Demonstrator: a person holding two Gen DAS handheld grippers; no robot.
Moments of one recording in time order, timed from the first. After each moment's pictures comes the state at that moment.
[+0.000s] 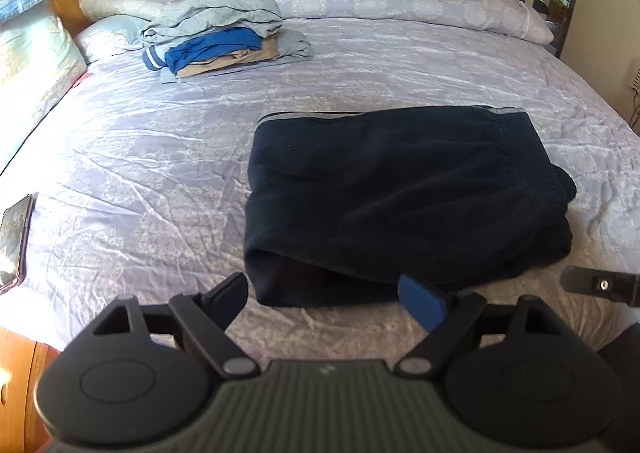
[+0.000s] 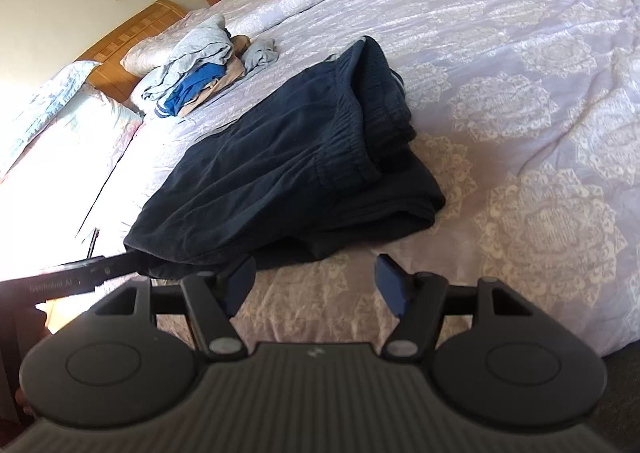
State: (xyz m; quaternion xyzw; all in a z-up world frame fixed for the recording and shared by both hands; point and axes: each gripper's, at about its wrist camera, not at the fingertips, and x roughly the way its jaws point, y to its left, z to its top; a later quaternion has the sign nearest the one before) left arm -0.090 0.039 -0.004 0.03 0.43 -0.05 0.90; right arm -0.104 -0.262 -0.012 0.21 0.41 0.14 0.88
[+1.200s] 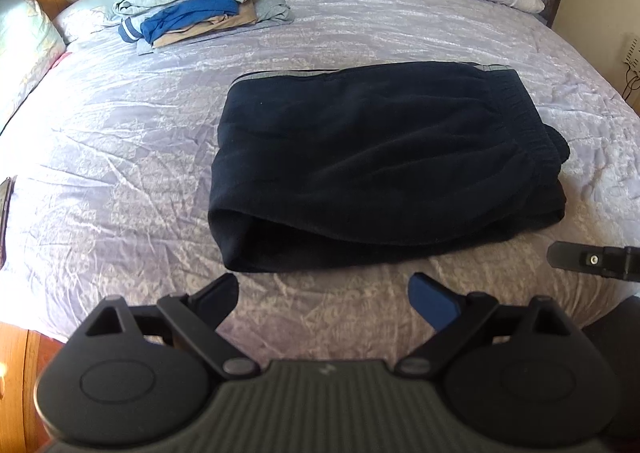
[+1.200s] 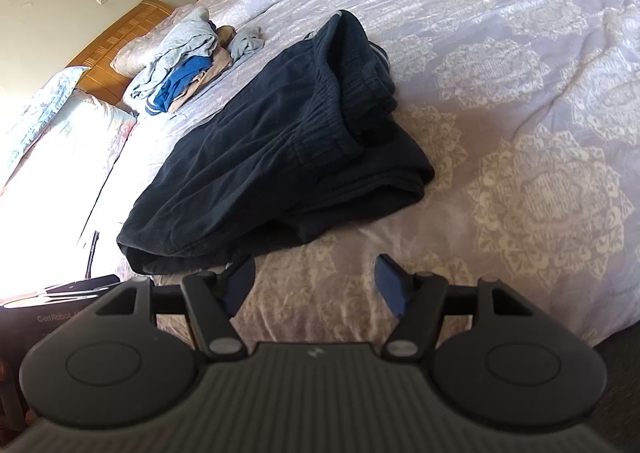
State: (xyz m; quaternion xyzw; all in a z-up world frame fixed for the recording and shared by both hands) left arm -0.087 0.030 -0.022 0.03 0.47 -0.06 0.88; right arm -0.105 -0.264 -0.024 0.24 0.43 0.13 0.86
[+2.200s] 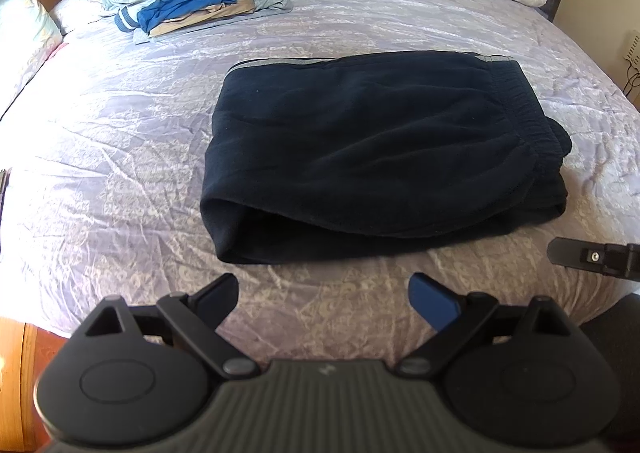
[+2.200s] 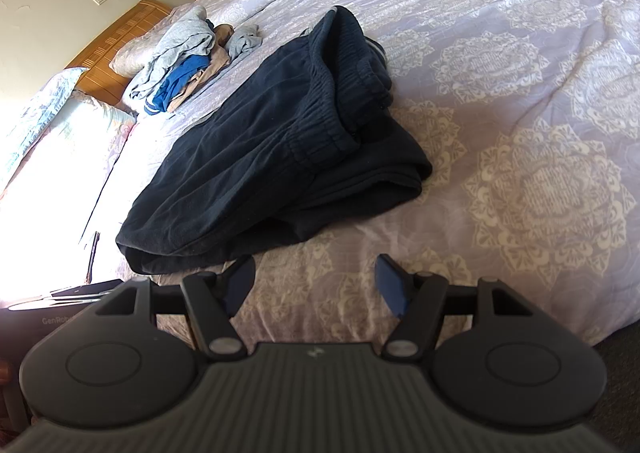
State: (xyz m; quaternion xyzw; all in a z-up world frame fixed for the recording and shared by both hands) left arm -0.083 0.029 -0.028 0.03 0.48 -0.07 0.87; right arm -0.105 -0.265 -0.026 0.25 0.43 0.13 0.86
